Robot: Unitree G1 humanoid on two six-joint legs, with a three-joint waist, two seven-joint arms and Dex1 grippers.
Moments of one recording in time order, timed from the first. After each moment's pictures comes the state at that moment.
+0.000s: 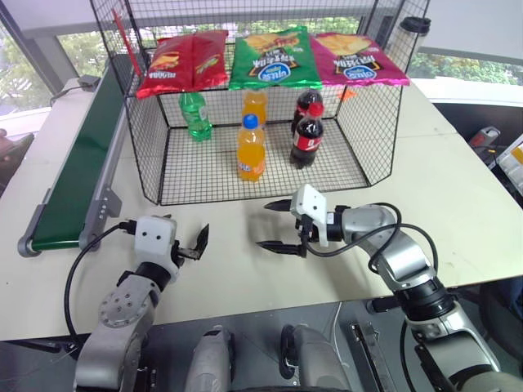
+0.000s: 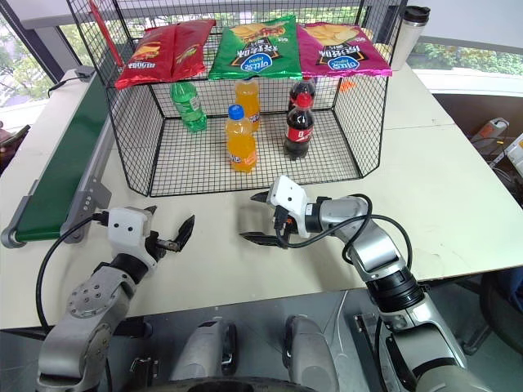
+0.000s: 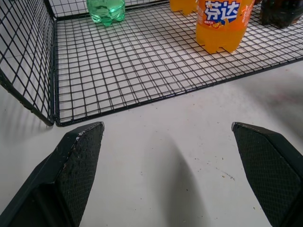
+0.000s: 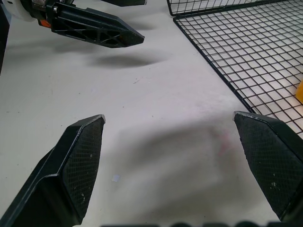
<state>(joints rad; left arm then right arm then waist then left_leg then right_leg) 0.18 0.26 0.07 -0.67 -0.19 0.58 -0.19 -0.48 -0.47 0.27 -0.11 0.22 0.41 1.00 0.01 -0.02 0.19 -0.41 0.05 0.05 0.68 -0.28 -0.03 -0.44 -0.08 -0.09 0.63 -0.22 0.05</state>
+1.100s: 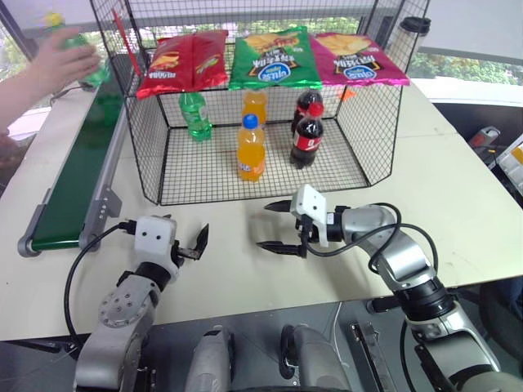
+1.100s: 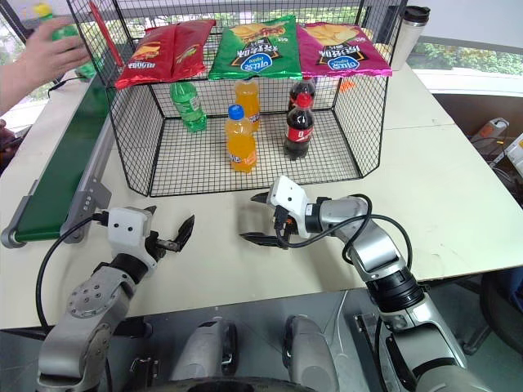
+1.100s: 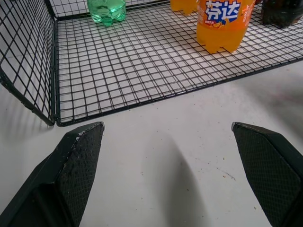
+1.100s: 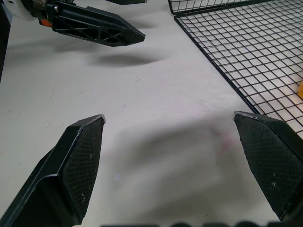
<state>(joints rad) 0.18 0.26 0.07 -0.67 -0.19 0.58 -0.19 -0.48 -0.47 0.27 -0.11 0.22 0.41 1.01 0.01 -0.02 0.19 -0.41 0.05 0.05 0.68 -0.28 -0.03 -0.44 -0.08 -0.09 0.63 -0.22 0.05</state>
